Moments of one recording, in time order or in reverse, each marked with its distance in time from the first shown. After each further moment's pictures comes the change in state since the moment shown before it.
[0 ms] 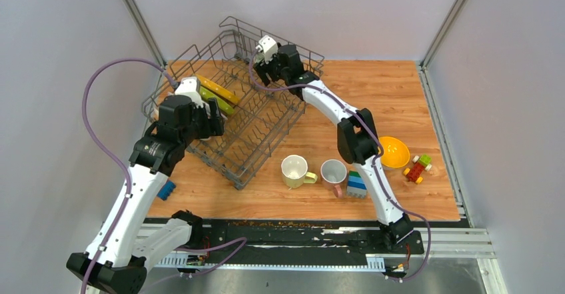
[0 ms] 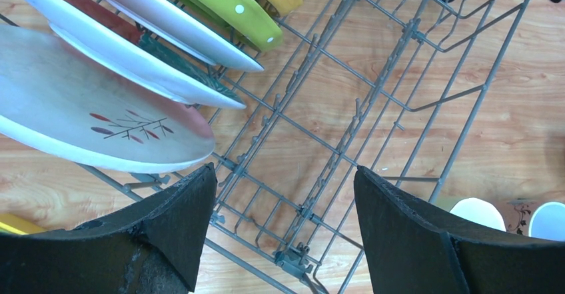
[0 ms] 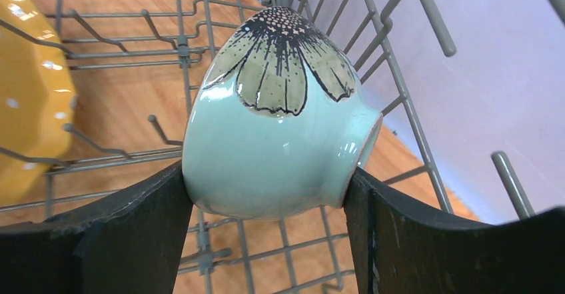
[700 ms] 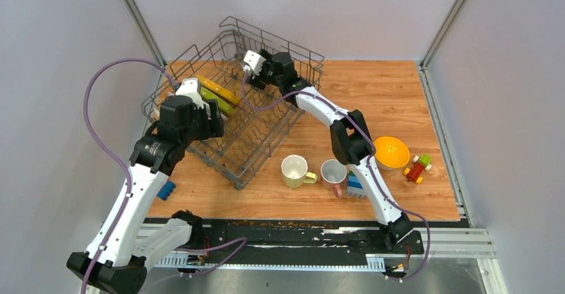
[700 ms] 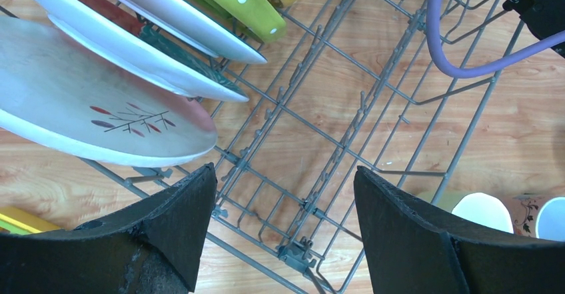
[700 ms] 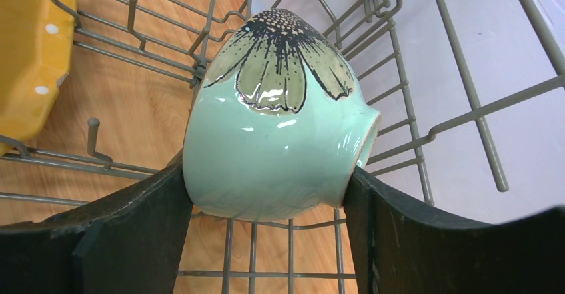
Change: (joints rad) left arm 0.000 0.005 0.000 -0.023 0.000 0.005; right arm 0.021 0.088 -0.004 0.206 -0.117 -0.403
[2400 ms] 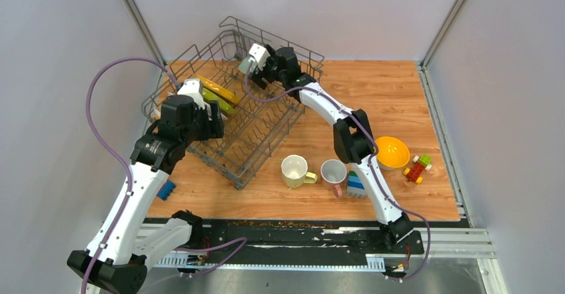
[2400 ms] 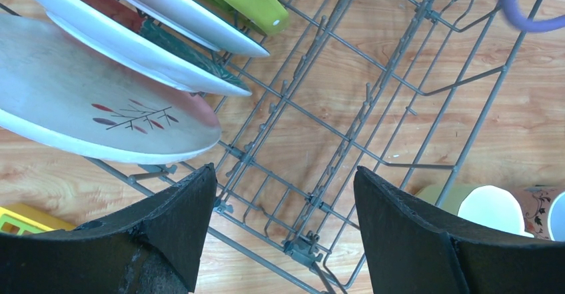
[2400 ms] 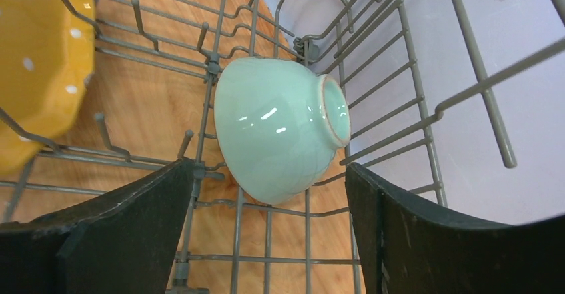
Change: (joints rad) left arm 0.000 0.010 0.008 -0.022 0.005 0.022; right arm -0.022 0.004 0.065 -0.117 -0.050 0.080
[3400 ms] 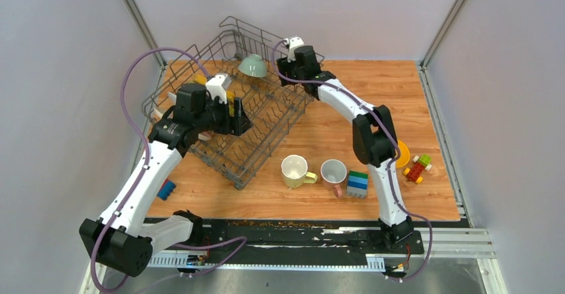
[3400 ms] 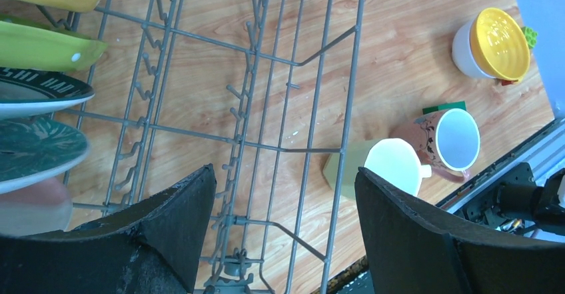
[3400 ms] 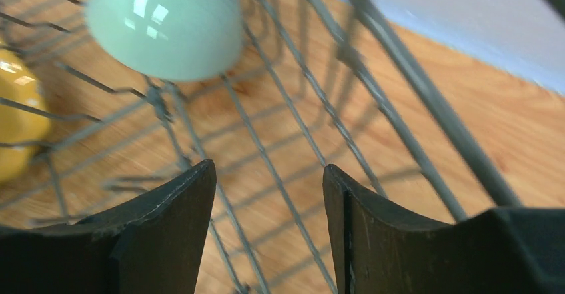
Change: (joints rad) left arm 0.000 0.171 0.000 0.153 0.458 0.045; right arm -0.063 -0.241 -0.299 -0.113 0.264 0.625
